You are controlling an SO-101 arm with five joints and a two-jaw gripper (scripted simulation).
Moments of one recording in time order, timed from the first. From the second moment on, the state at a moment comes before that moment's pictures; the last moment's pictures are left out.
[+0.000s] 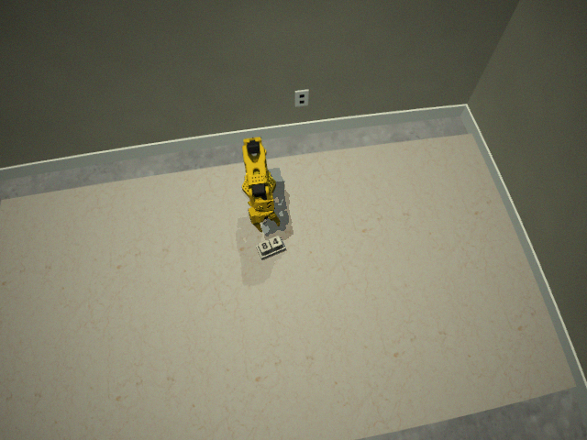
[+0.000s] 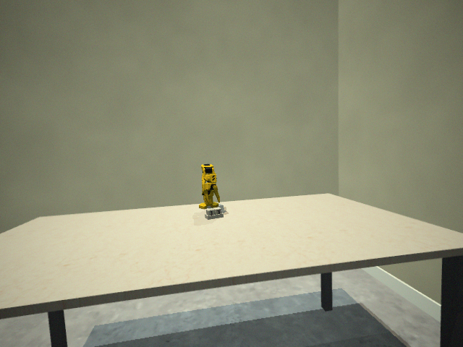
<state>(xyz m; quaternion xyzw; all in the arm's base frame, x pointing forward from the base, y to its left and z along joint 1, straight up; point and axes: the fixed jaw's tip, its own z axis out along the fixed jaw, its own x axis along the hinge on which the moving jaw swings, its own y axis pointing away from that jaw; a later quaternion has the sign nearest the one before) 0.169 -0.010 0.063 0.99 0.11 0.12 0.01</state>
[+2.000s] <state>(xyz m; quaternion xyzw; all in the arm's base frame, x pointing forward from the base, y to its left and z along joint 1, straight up) 0.169 -0.008 0.067 0.98 0.12 0.13 0.02</state>
